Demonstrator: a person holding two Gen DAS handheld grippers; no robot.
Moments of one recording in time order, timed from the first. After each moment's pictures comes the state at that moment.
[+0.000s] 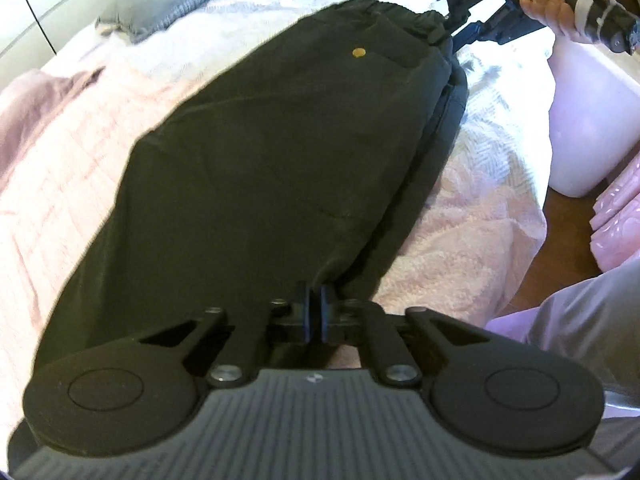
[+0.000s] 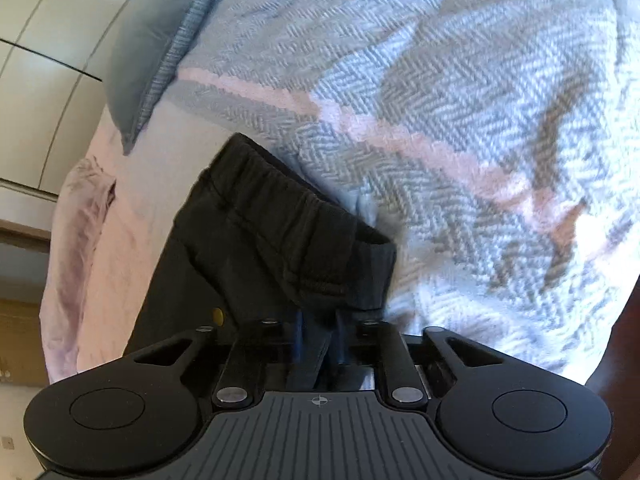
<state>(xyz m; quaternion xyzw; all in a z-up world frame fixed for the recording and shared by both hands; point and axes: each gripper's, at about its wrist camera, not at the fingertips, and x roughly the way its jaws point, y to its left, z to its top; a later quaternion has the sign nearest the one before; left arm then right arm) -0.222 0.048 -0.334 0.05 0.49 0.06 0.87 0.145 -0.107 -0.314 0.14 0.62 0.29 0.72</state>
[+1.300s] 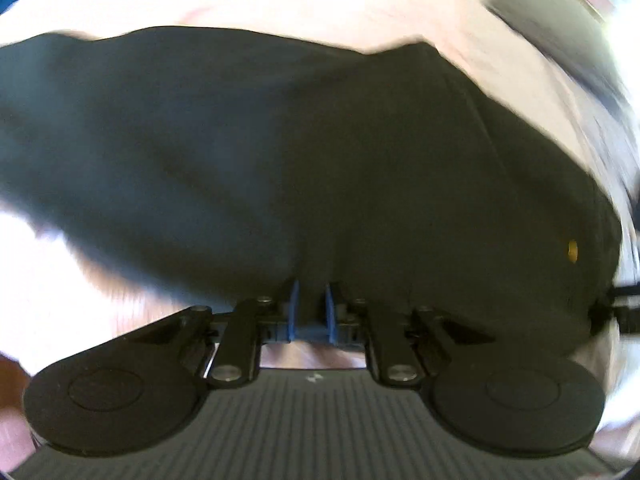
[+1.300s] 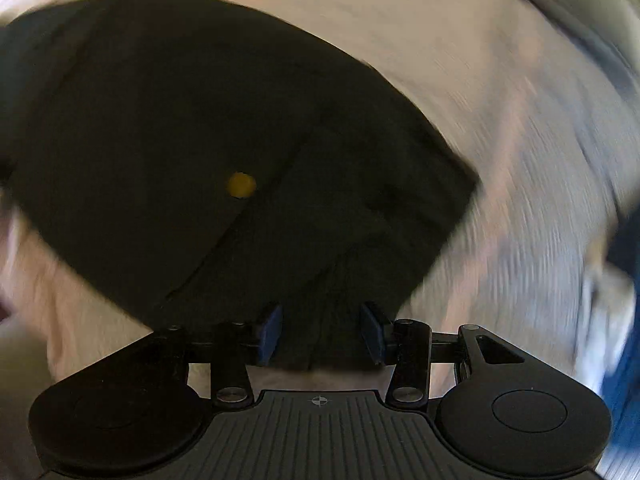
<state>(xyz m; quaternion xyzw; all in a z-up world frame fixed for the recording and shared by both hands) -0.200 0.062 -0.330 -0.43 0.40 0.48 0.65 0.093 0.021 -0.296 -0.54 0.41 0.55 0.49</state>
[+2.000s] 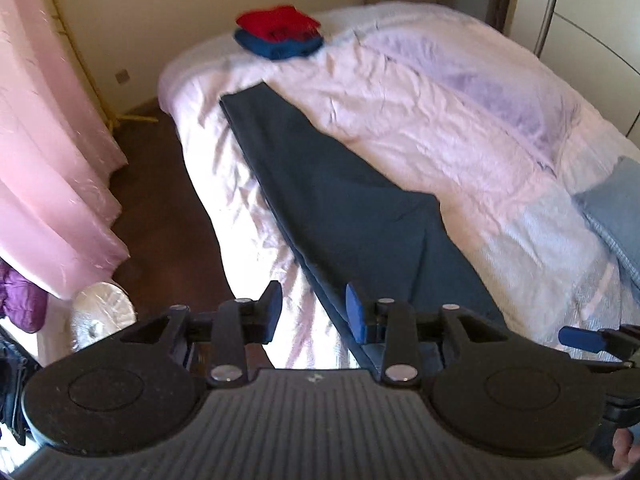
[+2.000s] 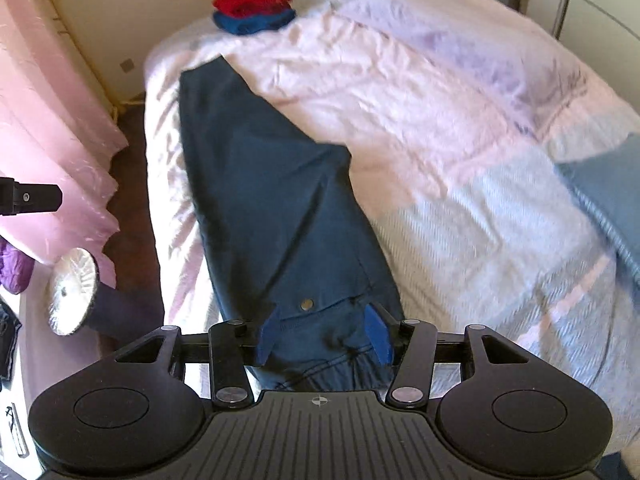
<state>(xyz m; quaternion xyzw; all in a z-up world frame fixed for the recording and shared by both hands) -0.003 -0.111 -0.067 -0.39 0.24 0.78 0.41 0.169 0.007 -0.128 -0.44 0.25 0.80 0.31</state>
